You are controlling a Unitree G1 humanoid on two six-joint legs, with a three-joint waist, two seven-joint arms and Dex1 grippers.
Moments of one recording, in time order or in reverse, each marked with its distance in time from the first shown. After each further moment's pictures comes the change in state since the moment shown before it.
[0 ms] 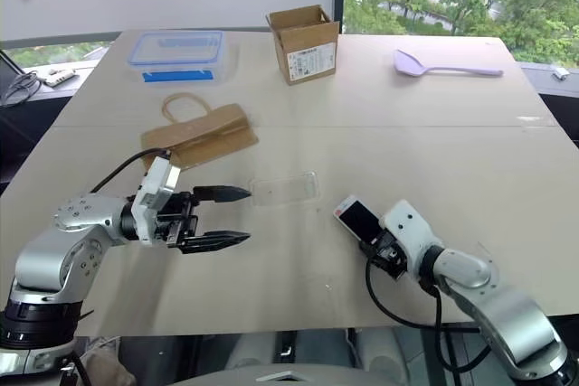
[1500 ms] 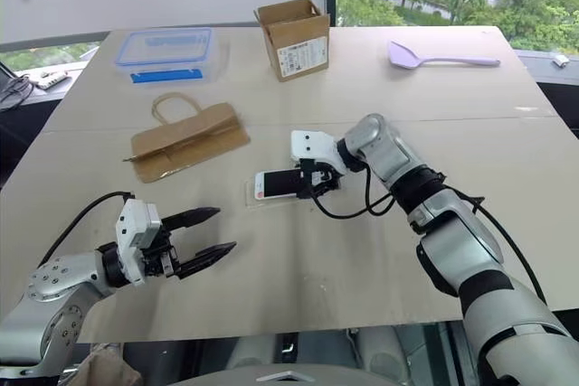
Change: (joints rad) left arm 0.345 -0.037 0.096 -0.087 0.038 -0.203 0.270; right arm -1.091 0.435 0.388 1.284 -0.467 -0.659 0.765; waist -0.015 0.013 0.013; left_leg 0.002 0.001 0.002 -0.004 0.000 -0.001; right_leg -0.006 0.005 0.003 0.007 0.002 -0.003
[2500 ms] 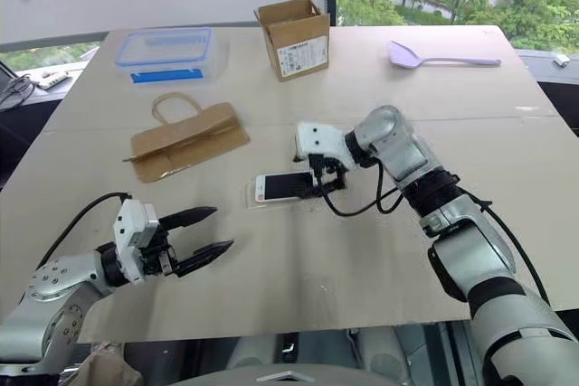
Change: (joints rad) left arm -0.009 0.008 -0.005 0.062 0.000 -0.040 -0.002; right arm 0.056 -0.054 -0.130 -0.256 0.084 0.115 0.096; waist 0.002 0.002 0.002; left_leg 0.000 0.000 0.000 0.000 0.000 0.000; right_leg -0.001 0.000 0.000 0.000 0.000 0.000
